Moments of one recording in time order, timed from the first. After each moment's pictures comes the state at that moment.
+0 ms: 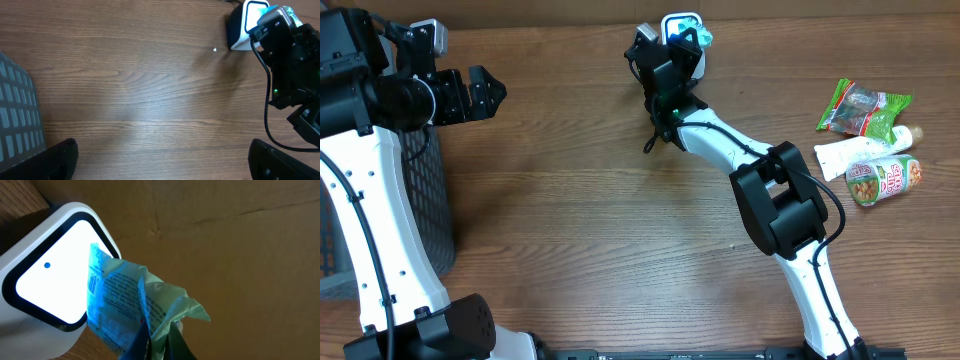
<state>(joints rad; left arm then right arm) 0.31 1.67 1.99 -1.34 0.38 0.11 0.55 2.45 1.86 0.28 0.90 -1.07</state>
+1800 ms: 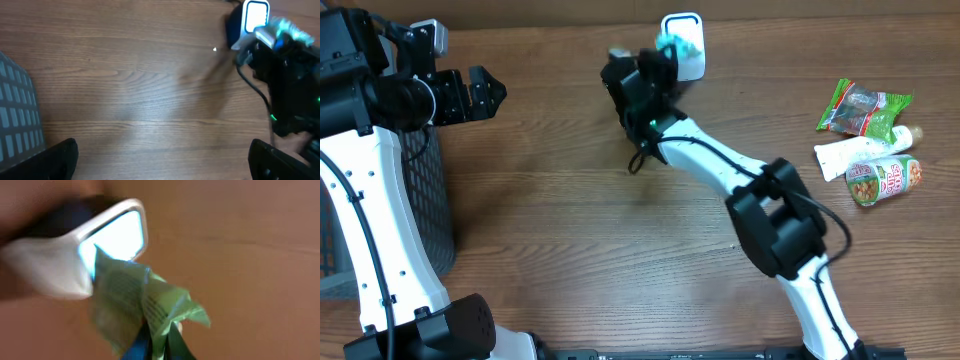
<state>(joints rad) 0.31 1.67 1.99 -1.34 0.38 0.11 0.67 2.33 1.84 -0.03 0.98 -1.17</state>
